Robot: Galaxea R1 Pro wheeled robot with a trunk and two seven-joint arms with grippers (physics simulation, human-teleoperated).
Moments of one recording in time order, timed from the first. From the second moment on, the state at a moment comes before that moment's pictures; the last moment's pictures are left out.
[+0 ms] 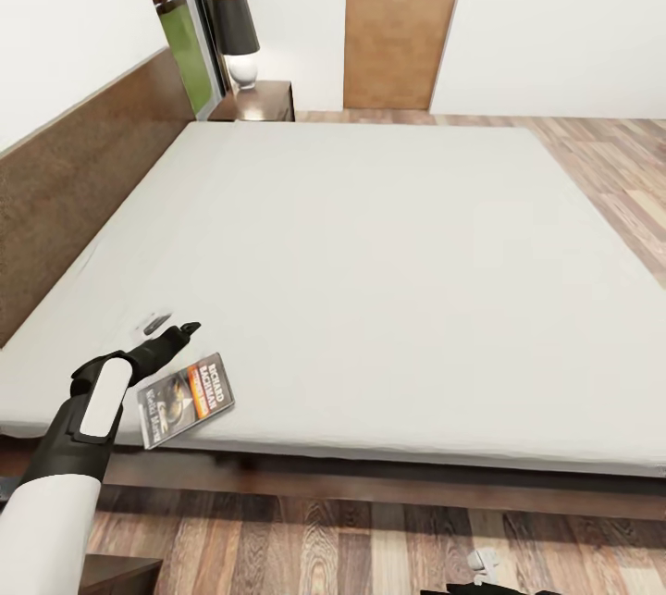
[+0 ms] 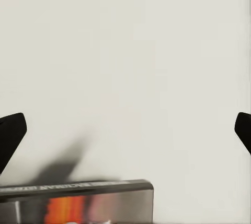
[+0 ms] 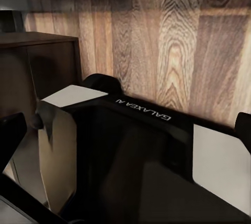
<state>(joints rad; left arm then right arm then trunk) -0.69 0.15 0.23 -1.13 0.74 0.62 0.16 -0.42 -0.20 -0.12 -0.22 0.01 0.10 1.02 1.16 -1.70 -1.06</state>
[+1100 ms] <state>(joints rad) -0.68 0.16 0.22 -1.20 0.89 0.78 0.15 -0.42 -0.20 -0.12 -0.22 0.01 0.10 1.02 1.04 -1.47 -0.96</state>
